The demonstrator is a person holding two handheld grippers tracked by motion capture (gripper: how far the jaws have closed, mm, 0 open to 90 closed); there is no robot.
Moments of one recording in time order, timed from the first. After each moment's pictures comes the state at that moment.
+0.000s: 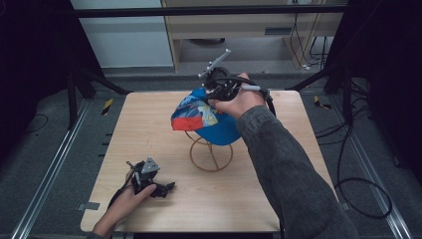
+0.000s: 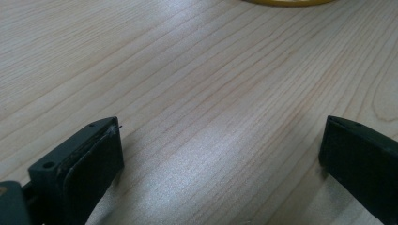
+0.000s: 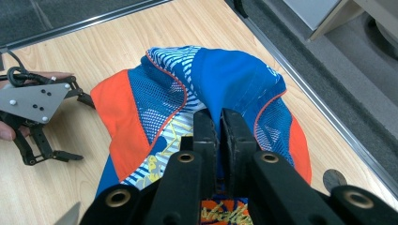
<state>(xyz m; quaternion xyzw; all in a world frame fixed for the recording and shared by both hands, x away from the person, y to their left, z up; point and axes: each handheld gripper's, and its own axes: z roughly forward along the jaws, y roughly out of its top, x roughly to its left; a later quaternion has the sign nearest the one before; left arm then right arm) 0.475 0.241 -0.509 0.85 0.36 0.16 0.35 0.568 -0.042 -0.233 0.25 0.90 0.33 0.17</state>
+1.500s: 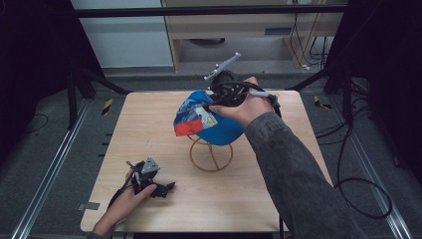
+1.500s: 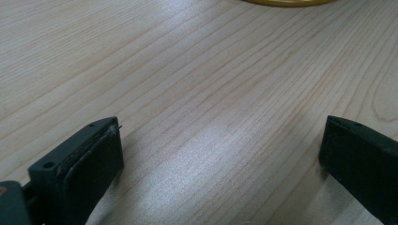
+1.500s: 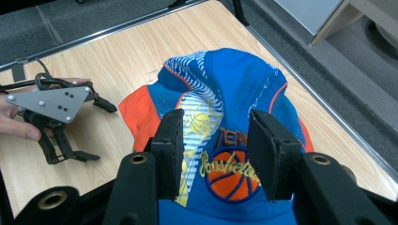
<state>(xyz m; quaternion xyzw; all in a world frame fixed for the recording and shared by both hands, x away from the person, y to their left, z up) 0.475 0.241 -0.509 0.85 0.36 0.16 0.35 0.545 -0.055 -0.228 0.26 0.88 0.35 0.17</state>
